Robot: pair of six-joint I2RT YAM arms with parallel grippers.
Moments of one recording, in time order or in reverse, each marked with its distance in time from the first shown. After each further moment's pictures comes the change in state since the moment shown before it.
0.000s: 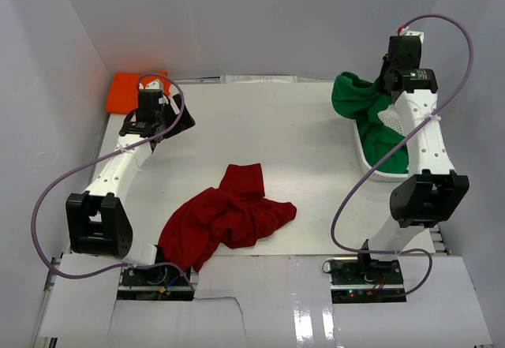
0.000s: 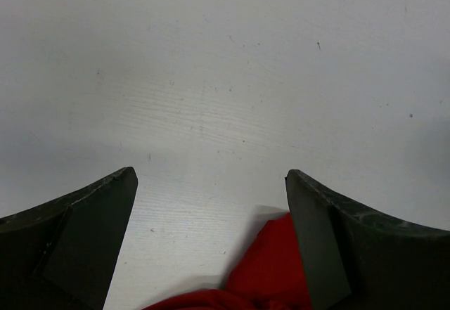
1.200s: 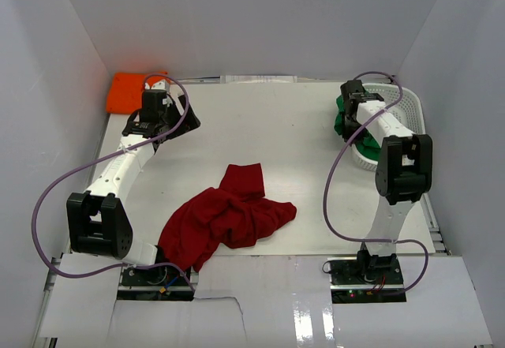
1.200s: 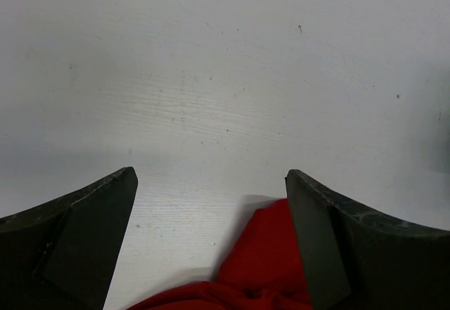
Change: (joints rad) left arm -0.029 0.000 0.000 0.000 0.037 0.004; right arm 0.106 0.232 -0.369 -0.018 -0.064 0.017
